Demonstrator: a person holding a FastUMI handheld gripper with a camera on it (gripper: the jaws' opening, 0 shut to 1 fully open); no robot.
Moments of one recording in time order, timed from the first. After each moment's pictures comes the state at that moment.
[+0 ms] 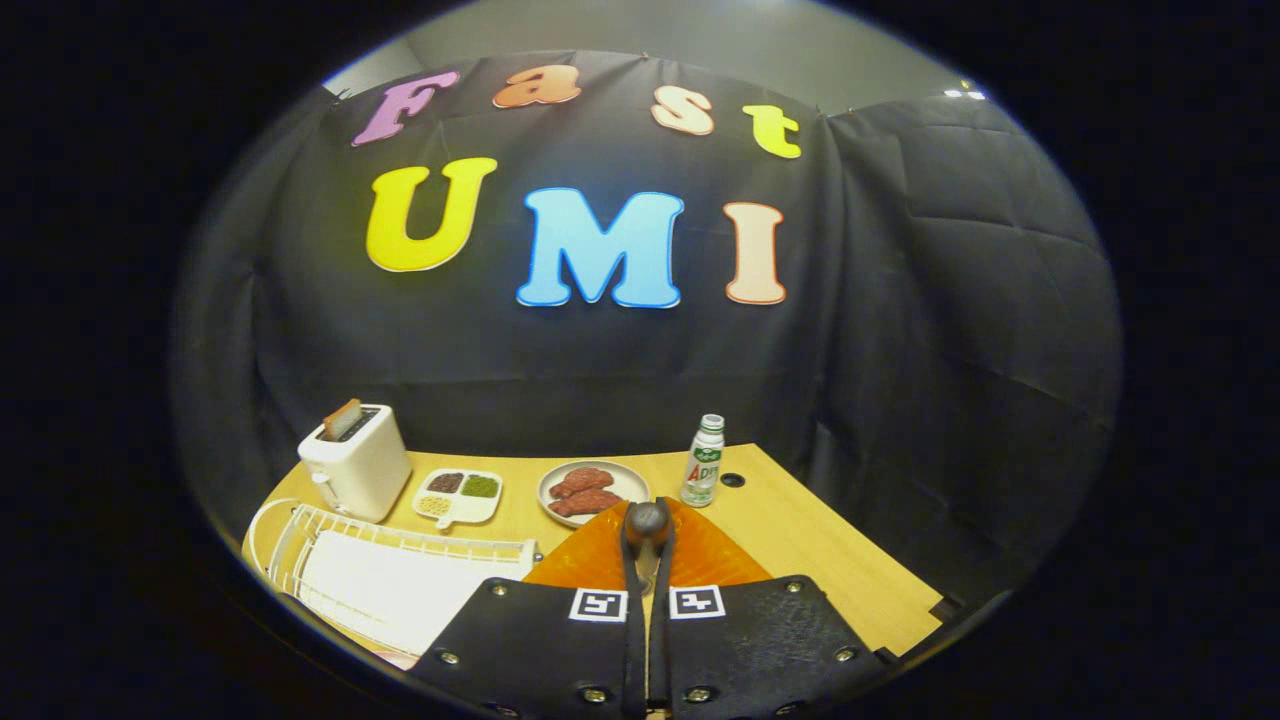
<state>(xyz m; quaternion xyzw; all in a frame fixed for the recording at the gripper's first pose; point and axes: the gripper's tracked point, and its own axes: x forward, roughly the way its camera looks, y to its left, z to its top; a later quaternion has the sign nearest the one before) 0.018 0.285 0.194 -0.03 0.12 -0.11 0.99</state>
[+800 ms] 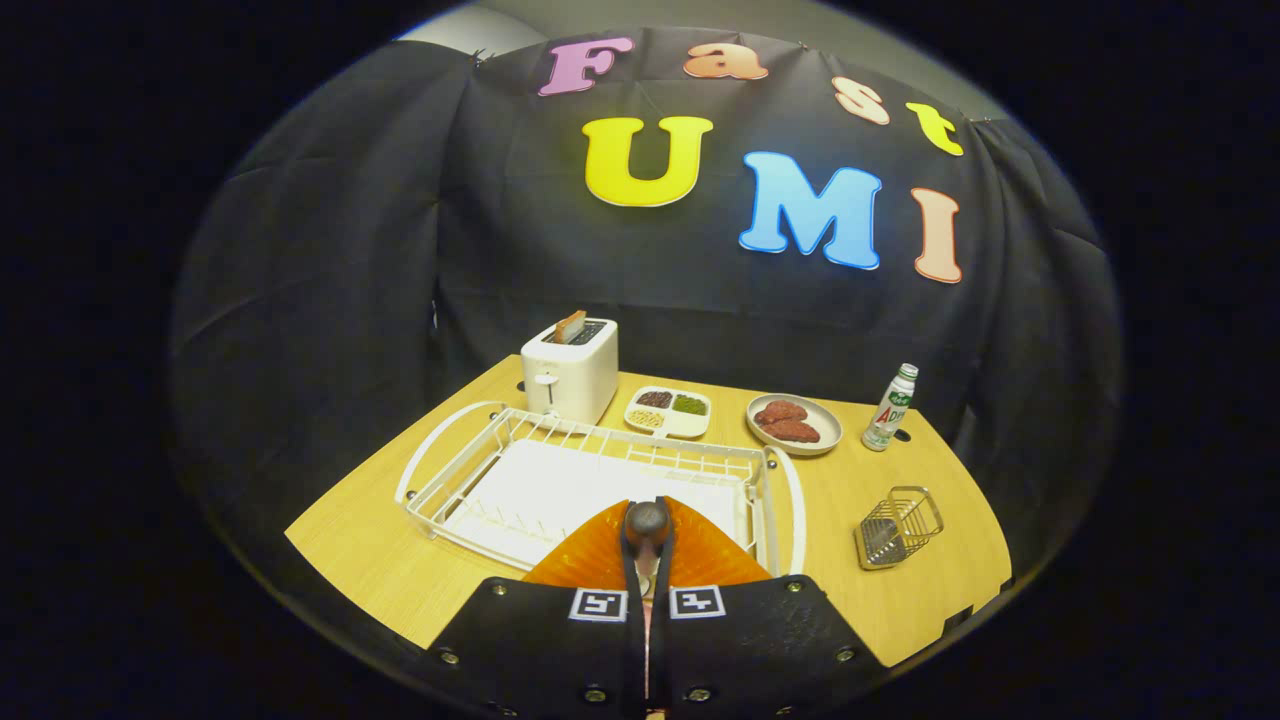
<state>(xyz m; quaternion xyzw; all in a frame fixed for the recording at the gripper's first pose) -0.076 0.491 0.108 -0.07 0.20 0.11 0.97</state>
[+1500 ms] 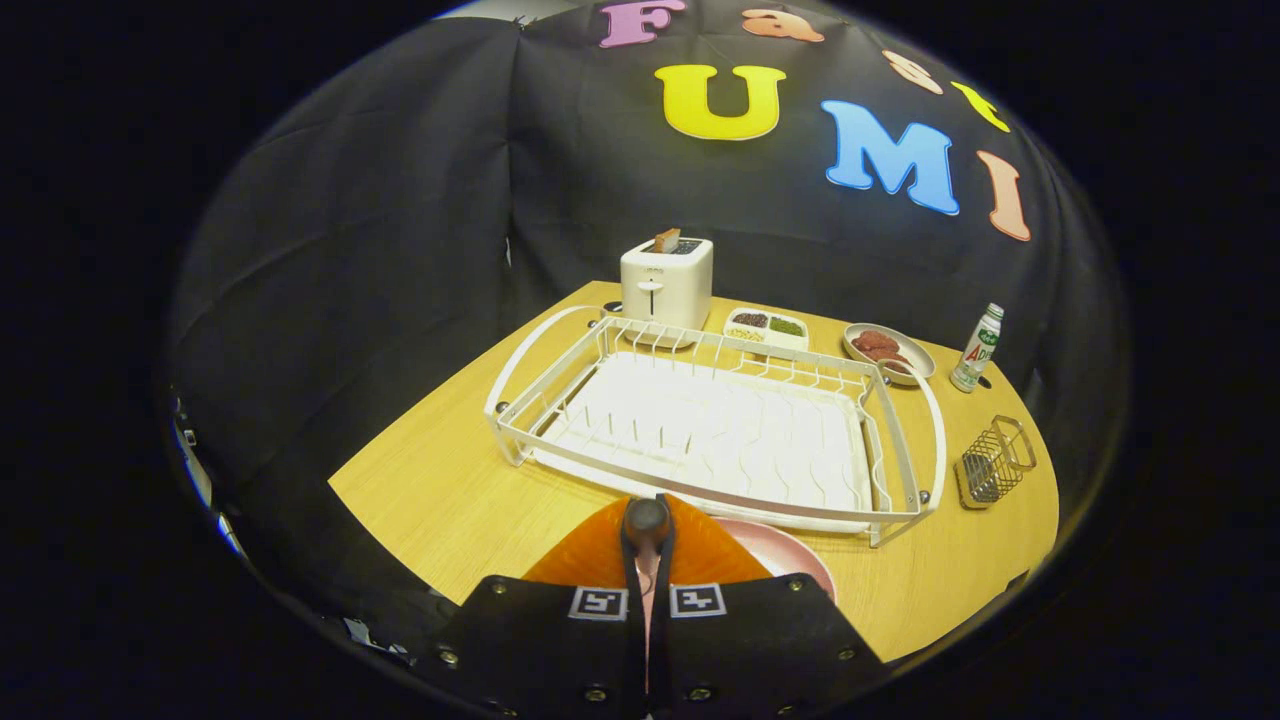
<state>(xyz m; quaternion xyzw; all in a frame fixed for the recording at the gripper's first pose) -0.115 0.561 0.032 -0.07 0.27 0.18 0.94</state>
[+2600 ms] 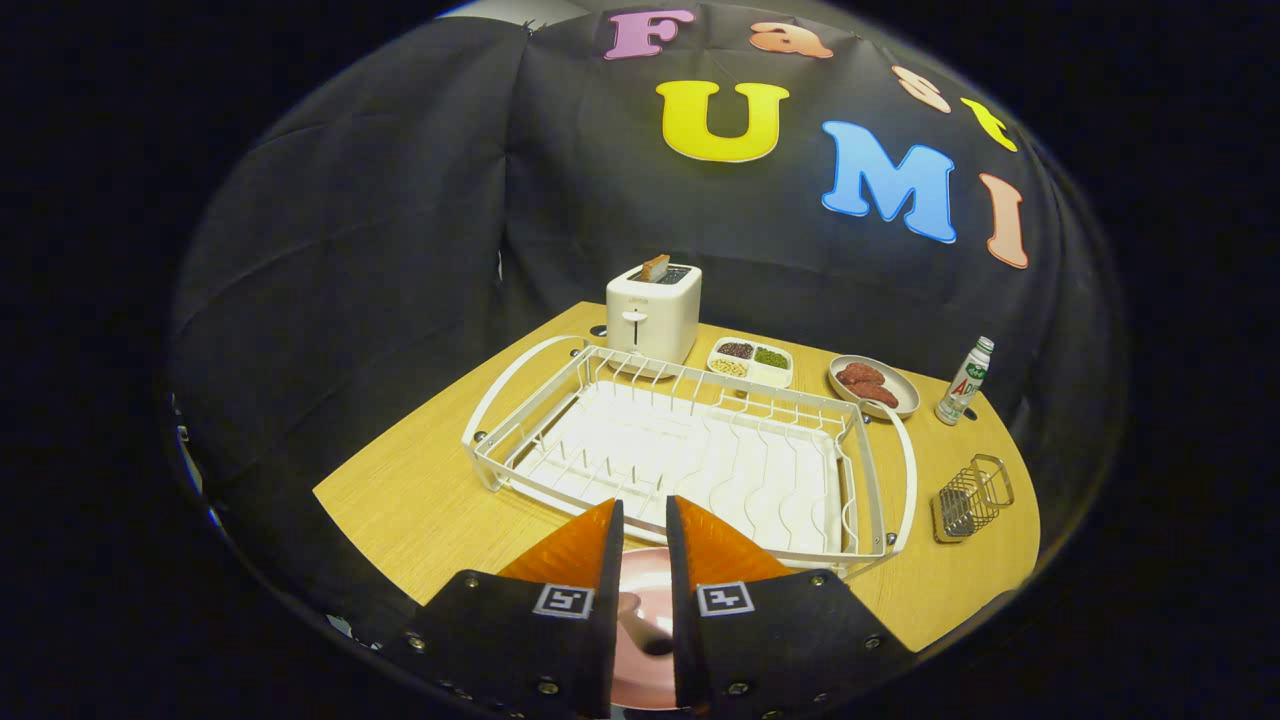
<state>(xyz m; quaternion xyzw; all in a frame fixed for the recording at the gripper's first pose) -0.093 0.540 0.063 -0.09 0.24 0.17 0.95</state>
